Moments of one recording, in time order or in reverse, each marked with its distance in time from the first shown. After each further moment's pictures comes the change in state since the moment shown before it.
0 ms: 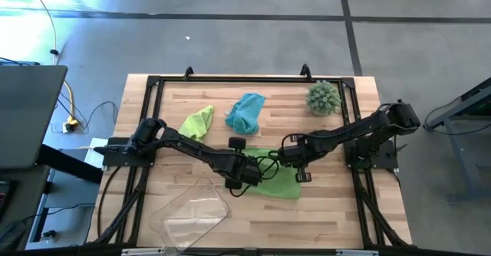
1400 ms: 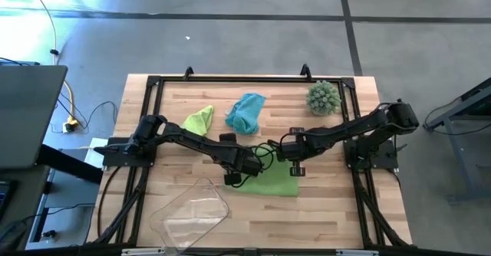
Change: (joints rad) left arm 0.067 -0.003 0.000 -0.128 0.145 -0.225; right arm -0.040 0.010 0.006 0.030 0.122 0.046
